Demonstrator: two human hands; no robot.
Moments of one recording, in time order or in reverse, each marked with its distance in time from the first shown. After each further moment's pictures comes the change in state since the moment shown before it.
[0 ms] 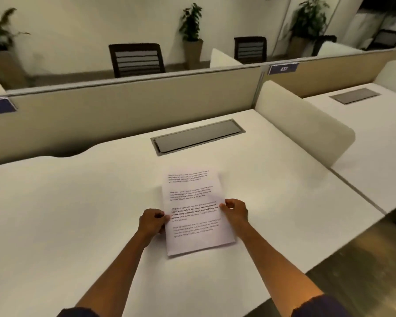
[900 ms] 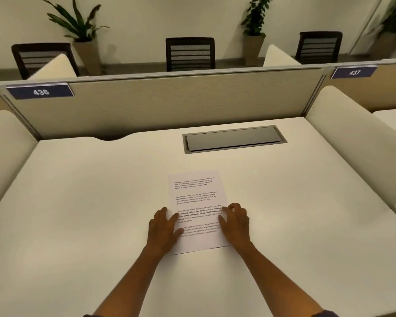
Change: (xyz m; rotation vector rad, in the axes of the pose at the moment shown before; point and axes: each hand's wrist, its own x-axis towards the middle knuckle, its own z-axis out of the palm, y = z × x) left_hand -0.005 -0.029 0.038 0.969 0.207 0.100; right_hand 0.050 0.013 0.037 -0.754 -0.218 -0.523
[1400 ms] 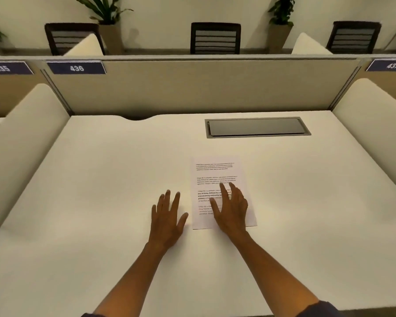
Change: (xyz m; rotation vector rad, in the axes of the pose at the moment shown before) left_hand -0.064 -0.035 0.004 -0.177 0.228 -0.032; right_hand -0.037 -0.060 0.032 0.004 0.112 -0.154
